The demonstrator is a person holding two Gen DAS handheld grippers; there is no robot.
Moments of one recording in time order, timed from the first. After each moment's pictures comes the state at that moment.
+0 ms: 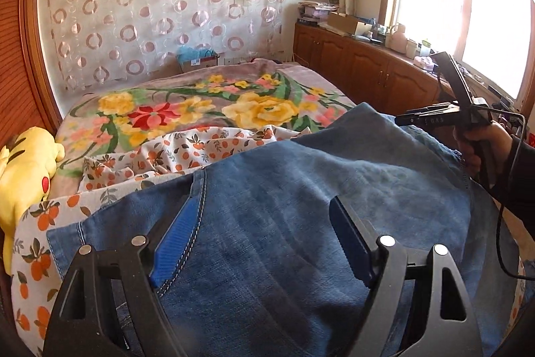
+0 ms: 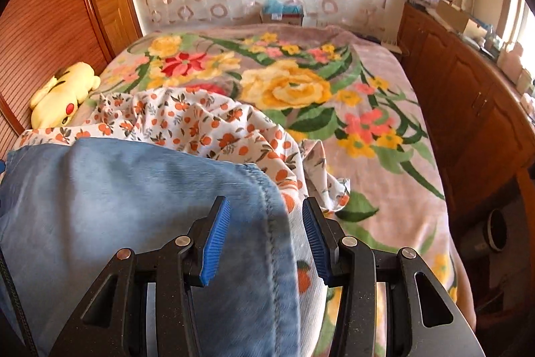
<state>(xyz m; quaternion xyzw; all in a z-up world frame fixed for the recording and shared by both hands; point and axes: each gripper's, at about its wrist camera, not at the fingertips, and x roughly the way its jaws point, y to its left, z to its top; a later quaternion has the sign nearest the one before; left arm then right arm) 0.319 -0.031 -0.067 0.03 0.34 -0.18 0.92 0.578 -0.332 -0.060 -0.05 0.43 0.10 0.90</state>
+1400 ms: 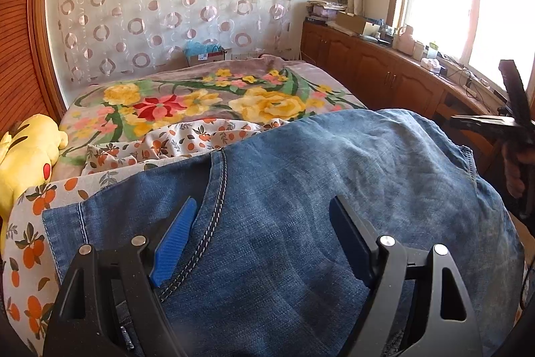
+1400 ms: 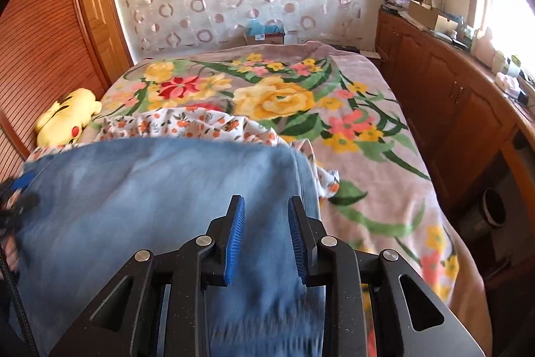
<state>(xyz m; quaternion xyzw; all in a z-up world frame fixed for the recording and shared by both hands) 0.315 -0.026 -0.082 0.02 0.35 -0.16 0.92 0.483 -0.397 -0.032 -0.01 0.37 0.07 0.93</state>
